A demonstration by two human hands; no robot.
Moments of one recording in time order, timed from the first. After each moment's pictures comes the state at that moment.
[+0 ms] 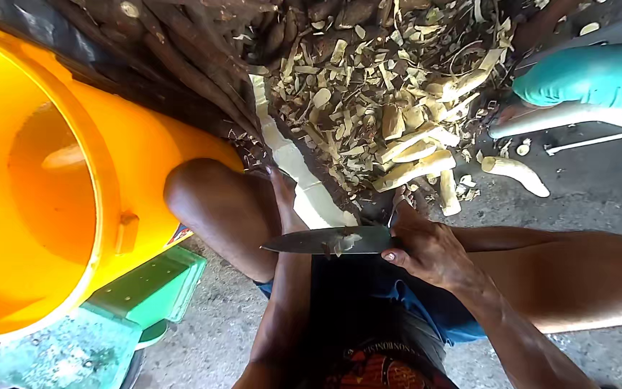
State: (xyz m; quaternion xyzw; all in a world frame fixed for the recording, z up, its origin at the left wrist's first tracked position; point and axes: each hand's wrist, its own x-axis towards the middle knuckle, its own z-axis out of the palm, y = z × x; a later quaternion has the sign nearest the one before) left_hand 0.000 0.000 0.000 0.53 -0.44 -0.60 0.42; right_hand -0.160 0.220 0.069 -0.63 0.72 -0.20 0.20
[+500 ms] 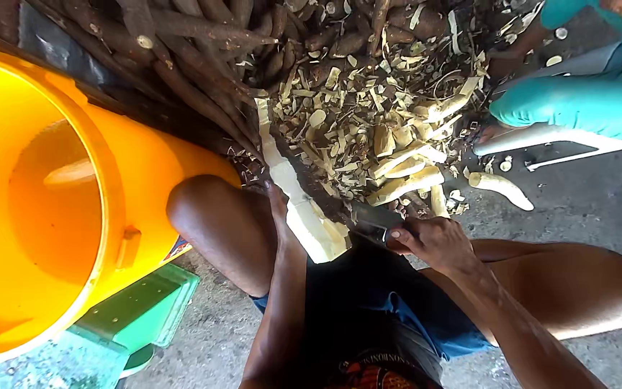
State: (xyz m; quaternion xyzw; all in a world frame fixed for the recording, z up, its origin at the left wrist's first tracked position) left_hand 0.002 0.011 0.028 0.55 -0.40 -0.63 0.37; right_hand -0.197 0.221 0.061 -0.56 0.81 -0.07 0.16
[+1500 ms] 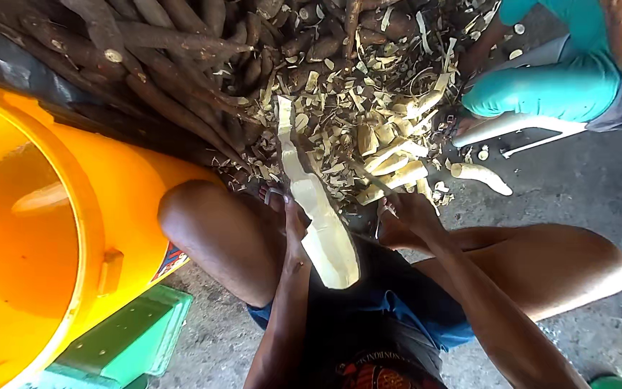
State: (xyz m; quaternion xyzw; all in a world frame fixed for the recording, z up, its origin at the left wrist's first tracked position) left_hand 0.000 0.049 0.005 0.48 -0.43 -0.69 0.32; right_hand -0.223 0.204 0.013 -0.36 0.86 -0.10 0.34
